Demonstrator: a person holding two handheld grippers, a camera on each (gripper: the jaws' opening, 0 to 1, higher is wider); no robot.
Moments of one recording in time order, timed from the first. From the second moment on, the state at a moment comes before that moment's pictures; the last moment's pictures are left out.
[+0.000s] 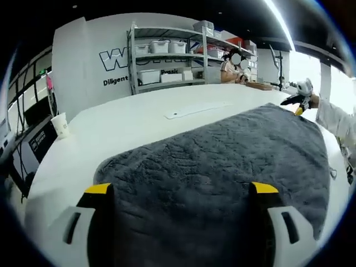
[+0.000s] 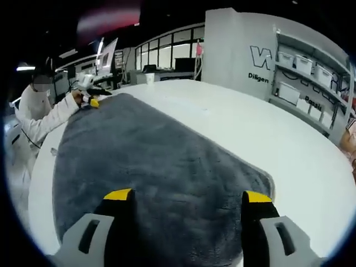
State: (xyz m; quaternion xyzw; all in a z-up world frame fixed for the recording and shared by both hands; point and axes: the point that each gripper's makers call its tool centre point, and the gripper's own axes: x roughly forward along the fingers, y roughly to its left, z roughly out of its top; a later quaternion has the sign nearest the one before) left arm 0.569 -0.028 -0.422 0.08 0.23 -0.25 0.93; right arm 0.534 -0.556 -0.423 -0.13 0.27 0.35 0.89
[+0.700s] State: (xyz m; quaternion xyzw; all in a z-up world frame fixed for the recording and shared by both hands) left arm 0.522 -0.044 -0.438 0.07 0.25 -0.32 0.91; right arm 0.497 -0.528 -0.444 -0.14 0.28 0.43 0.85
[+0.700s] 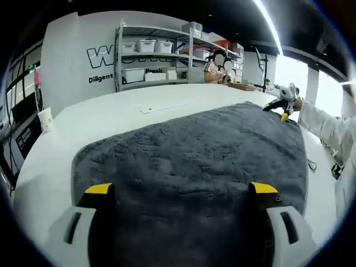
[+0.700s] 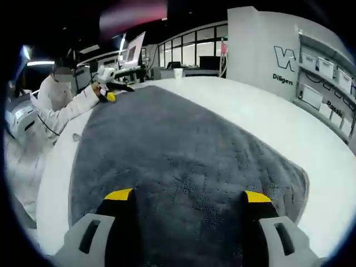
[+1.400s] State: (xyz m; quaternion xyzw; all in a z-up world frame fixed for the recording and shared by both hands) left arm 0.526 -0.036 -0.441 0.09 0.23 -0.33 0.91; right arm 0.490 -0.534 -0.445 -0.14 0.26 0.45 0.84
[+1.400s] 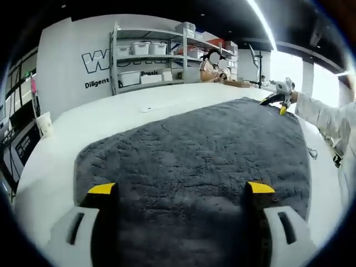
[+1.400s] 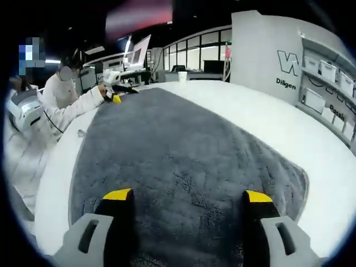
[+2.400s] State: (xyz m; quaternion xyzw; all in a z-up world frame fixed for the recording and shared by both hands) left arm 0.520 -0.035 -0.428 0.05 0.22 -0.31 0.92; right arm 0.485 -0.546 -0.414 -0.13 0.23 0.41 0.87
